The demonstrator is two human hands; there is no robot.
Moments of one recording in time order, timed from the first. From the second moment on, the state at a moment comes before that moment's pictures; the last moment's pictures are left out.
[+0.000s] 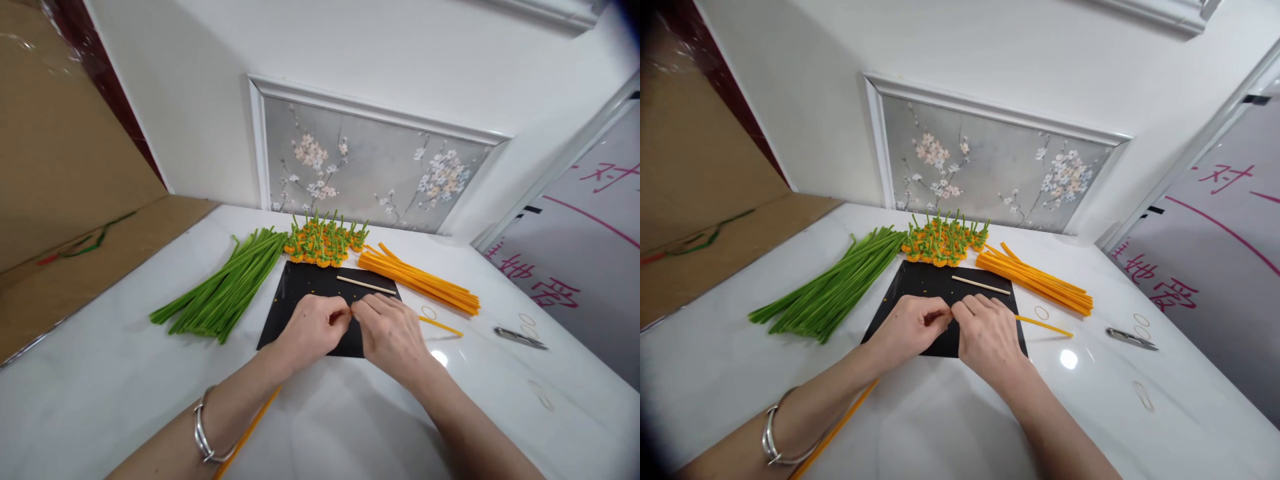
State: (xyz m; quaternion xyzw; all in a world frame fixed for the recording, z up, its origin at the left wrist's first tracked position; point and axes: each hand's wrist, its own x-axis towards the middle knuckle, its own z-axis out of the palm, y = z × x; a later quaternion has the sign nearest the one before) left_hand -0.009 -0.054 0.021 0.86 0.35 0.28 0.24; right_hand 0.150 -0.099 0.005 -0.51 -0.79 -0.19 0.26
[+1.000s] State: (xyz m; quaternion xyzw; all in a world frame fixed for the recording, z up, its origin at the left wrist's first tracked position) left_hand -0.019 -0.036 0.019 0.89 0.27 0.25 0.28; right_hand 0.169 -0.092 0.011 -0.53 -0.79 0.00 0.29
